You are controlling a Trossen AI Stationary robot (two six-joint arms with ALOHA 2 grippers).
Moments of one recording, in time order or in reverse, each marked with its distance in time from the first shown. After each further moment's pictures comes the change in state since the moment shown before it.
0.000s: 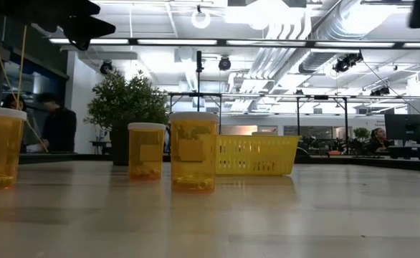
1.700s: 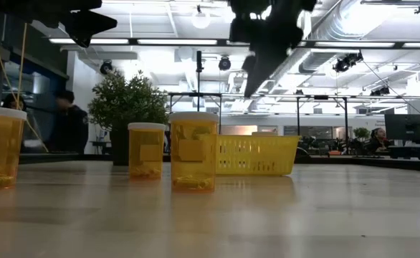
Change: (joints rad) left arm 0.000 0.000 0.000 0.044 0.000 0.007; right arm -0.812 0.215 0.185 0.292 -0.182 -1.407
